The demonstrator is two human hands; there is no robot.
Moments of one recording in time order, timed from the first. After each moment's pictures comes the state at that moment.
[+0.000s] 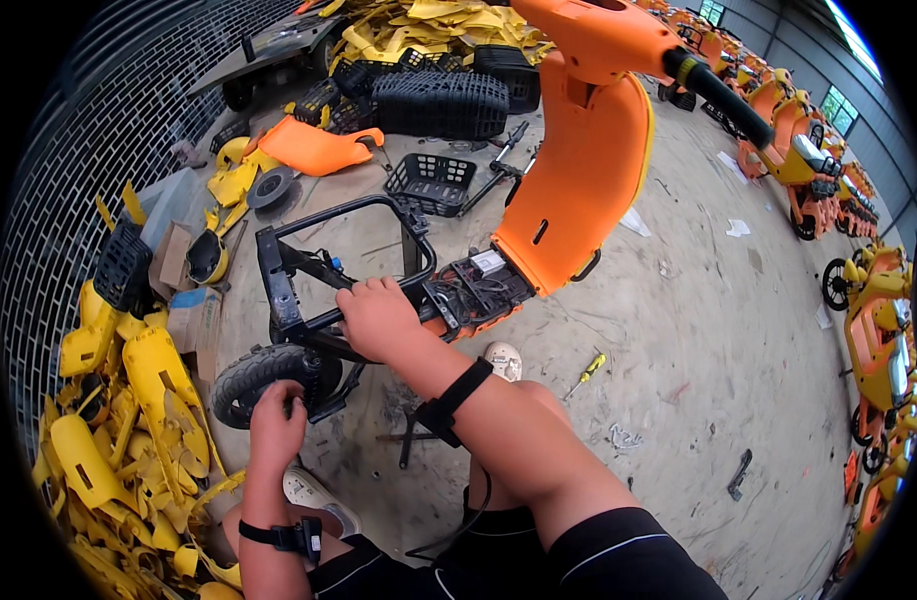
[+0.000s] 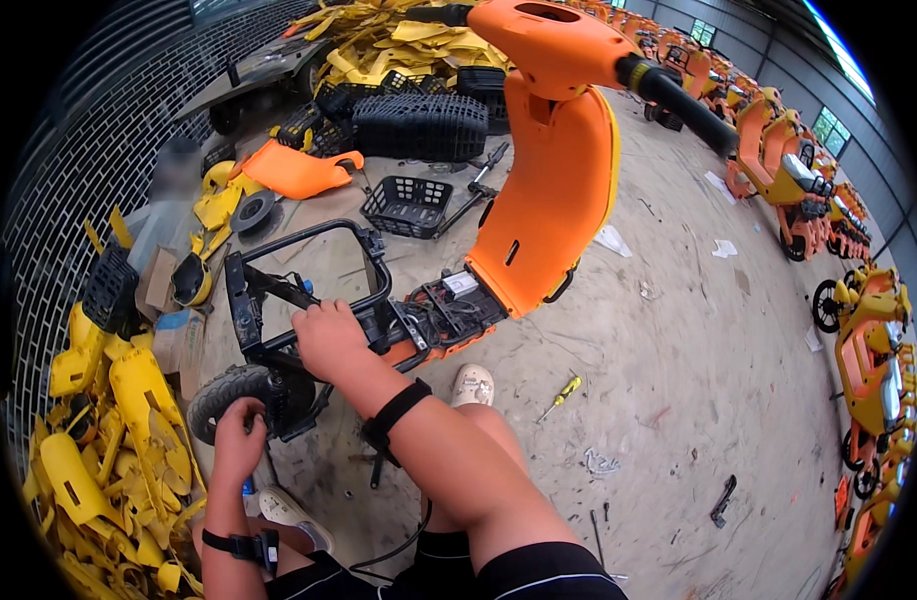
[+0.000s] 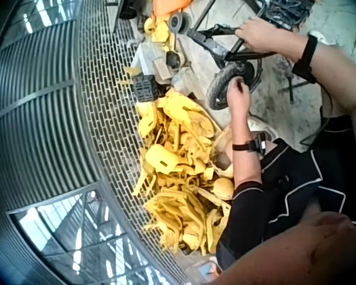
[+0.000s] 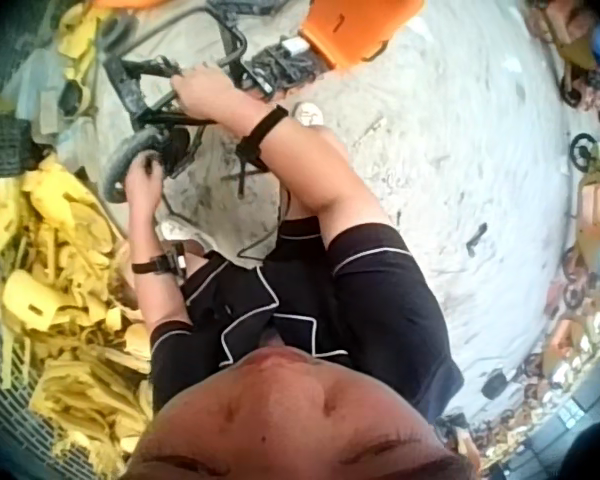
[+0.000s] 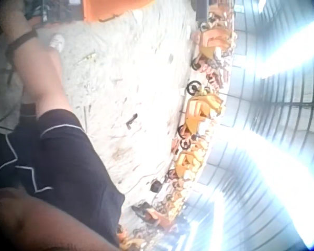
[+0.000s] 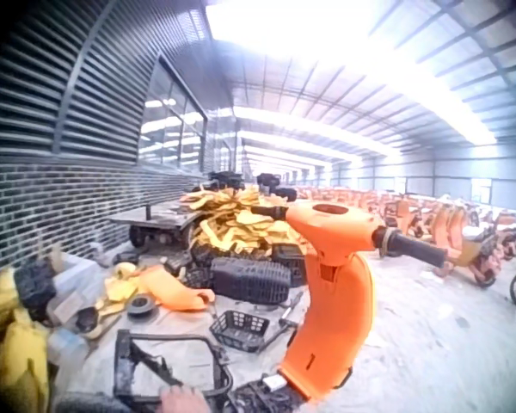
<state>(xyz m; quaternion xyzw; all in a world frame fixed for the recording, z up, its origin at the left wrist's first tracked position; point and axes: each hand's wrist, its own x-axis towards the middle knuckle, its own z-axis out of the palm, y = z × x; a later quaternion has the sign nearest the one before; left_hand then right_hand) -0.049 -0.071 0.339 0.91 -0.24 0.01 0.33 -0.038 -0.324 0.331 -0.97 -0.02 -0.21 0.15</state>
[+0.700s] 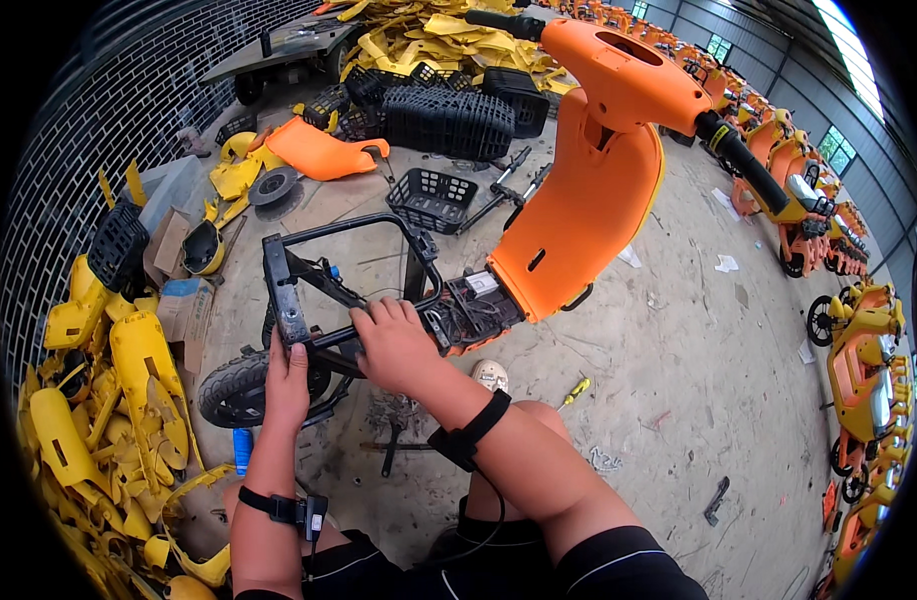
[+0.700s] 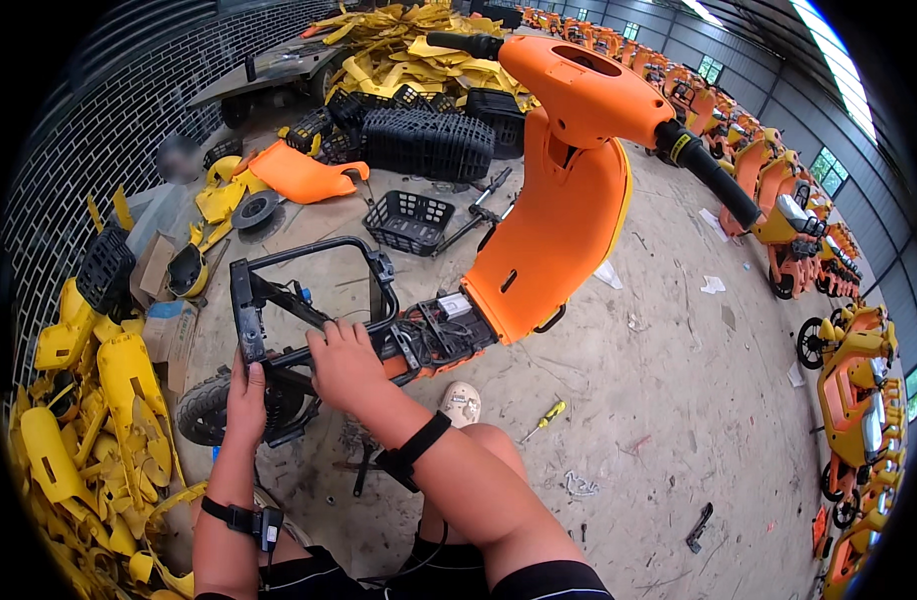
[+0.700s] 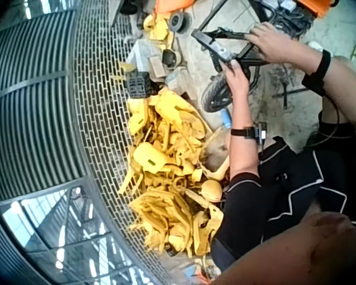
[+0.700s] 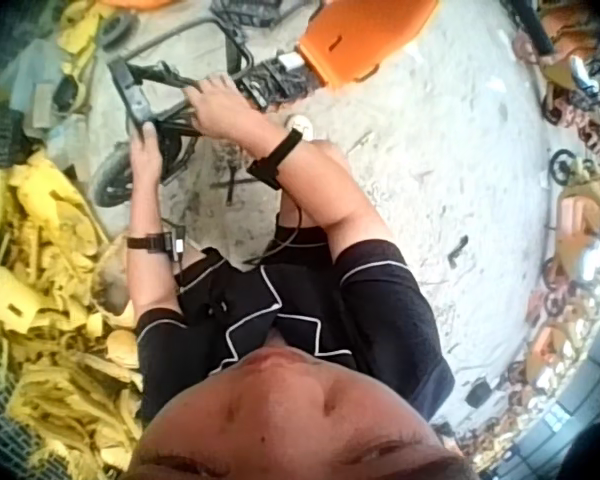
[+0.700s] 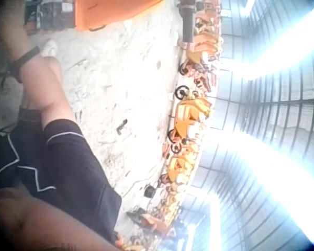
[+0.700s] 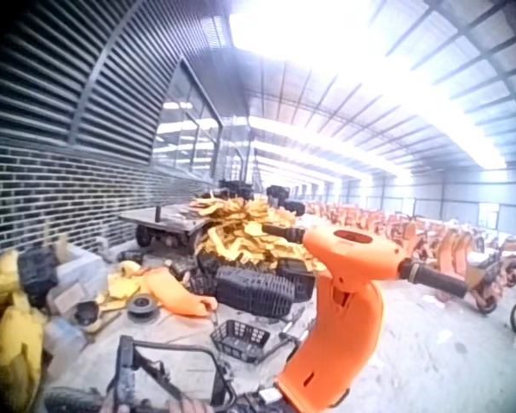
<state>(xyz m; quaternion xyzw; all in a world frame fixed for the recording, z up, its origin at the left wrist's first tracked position) -0.014 -0.121 0.322 0.76 -0.18 -0.06 0.63 -0.076 -0.326 0.345 -0.97 -0.03 -0.18 0.18</state>
